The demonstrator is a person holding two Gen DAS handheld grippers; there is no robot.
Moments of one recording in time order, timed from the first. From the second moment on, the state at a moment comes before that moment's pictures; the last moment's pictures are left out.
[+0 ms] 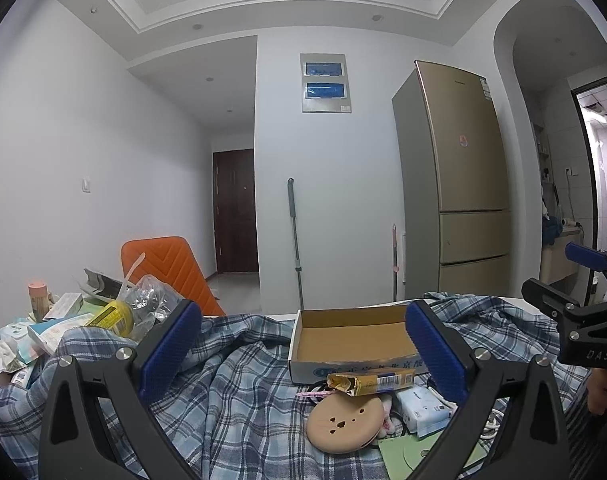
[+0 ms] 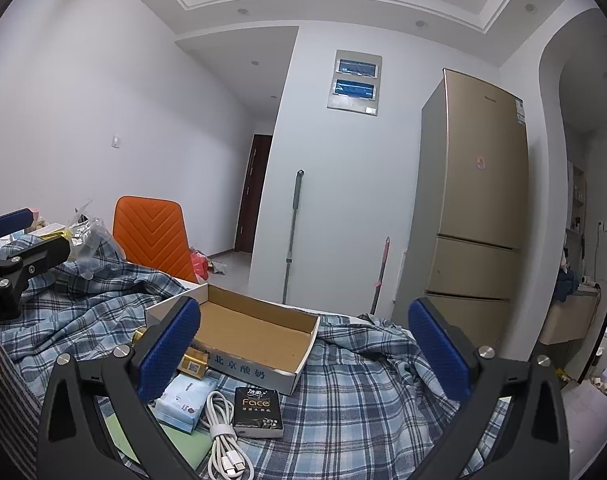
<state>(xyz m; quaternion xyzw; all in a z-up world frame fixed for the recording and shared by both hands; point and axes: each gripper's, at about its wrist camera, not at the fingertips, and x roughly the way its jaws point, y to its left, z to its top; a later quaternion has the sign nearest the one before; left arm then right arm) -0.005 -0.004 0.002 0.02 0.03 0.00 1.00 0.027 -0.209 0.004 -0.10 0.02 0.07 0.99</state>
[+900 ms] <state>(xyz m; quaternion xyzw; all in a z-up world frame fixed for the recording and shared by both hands) -0.005 -0.004 0.002 0.02 0.03 0.00 1.00 0.031 -0.220 0.005 -0.06 0.03 0.10 0.99</state>
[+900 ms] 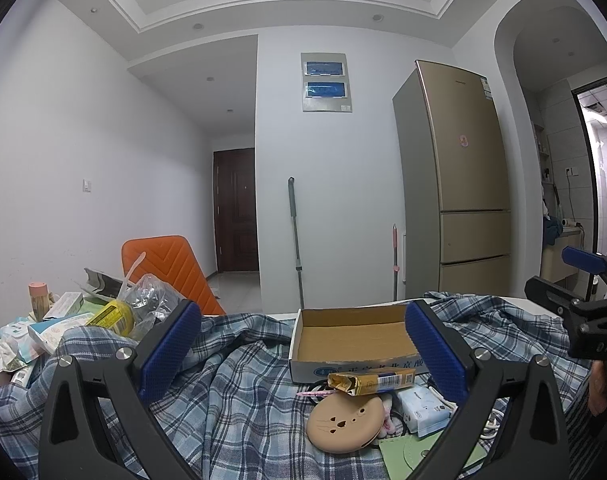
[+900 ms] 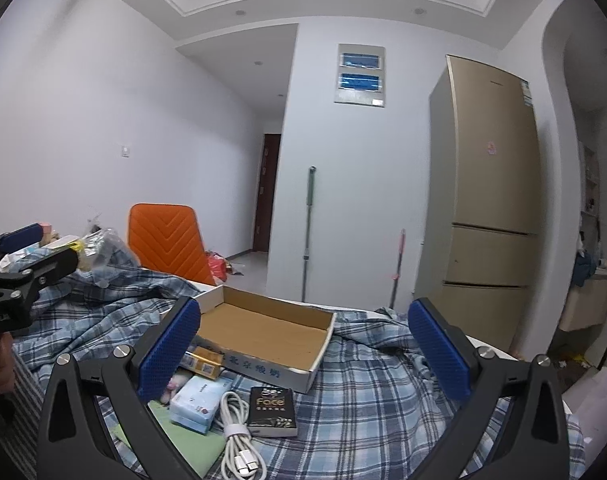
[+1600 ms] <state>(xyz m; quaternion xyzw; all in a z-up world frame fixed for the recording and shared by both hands) -0.004 -0.006 0.000 0.02 0.03 -0.01 1.00 0.032 -0.211 0.004 -0.09 0.04 0.10 0.99</state>
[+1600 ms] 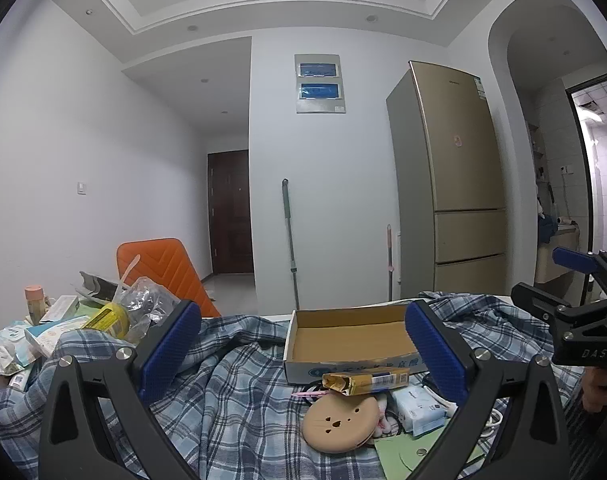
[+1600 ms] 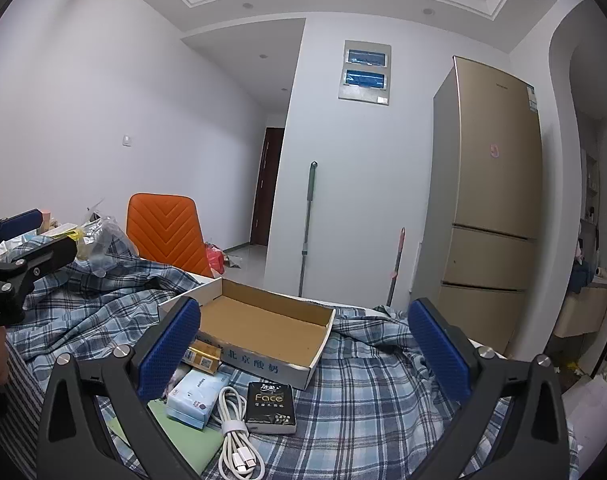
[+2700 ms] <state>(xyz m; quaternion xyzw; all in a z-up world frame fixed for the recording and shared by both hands) 0.012 -0.008 -0.007 0.02 0.06 -0.06 1.00 0.055 -0.214 0.000 -0.07 0.10 0.09 0.99</state>
